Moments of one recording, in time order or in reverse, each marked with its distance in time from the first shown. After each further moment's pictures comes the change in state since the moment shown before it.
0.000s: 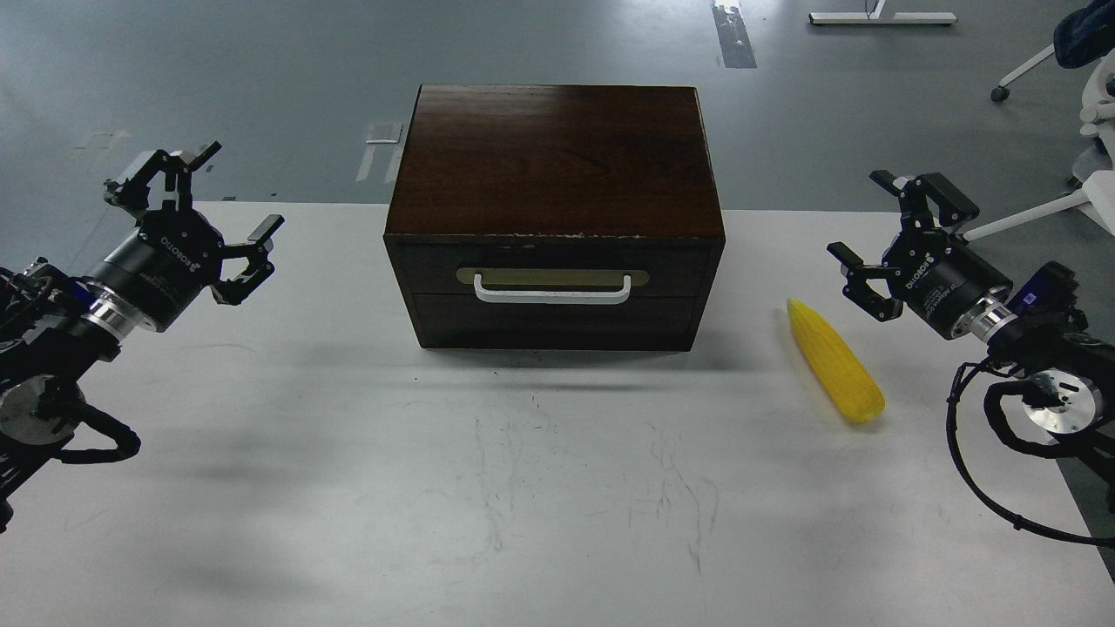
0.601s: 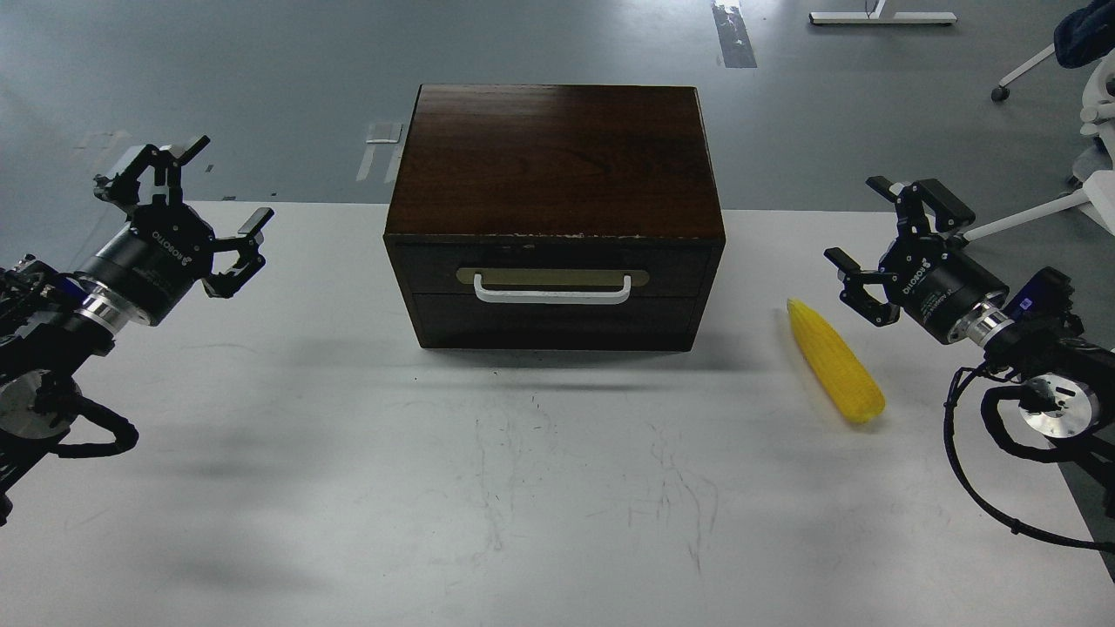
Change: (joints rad) left arm -0.028 0.007 -0.007 0.045 0.009 0.000 -0.021; right arm -0.005 0.003 0.001 0.001 -0.001 0.000 0.000
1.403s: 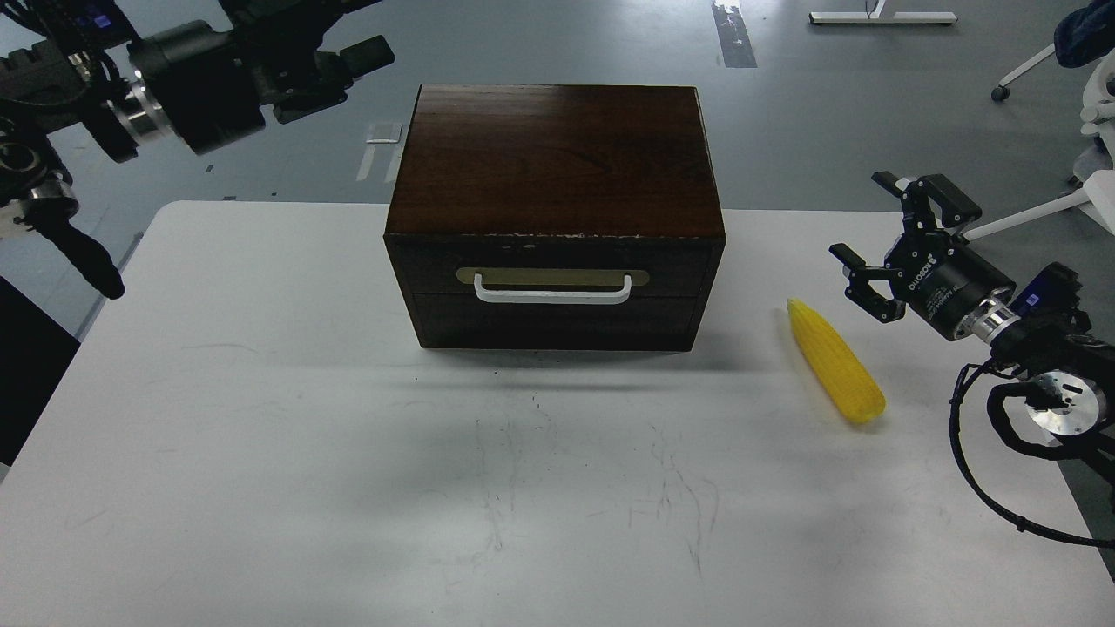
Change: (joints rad) left arm -0.470 0.029 -0.003 -0.325 0.969 0.000 -0.005; right arm 0.006 -0.012 0.000 0.005 -0.001 0.000 0.000
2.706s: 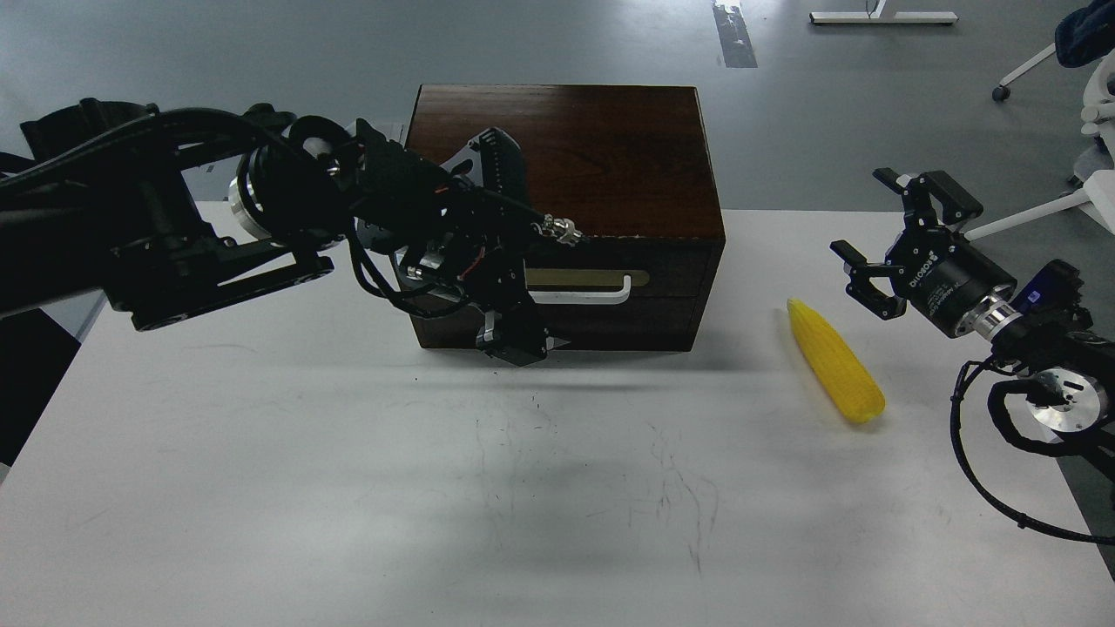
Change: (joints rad) left arm -0.360 -0.334 0.571 -0.061 1.176 0.001 0.000; right arm 0.006 -0.003 0.000 -0.002 -0.001 0.000 0.000
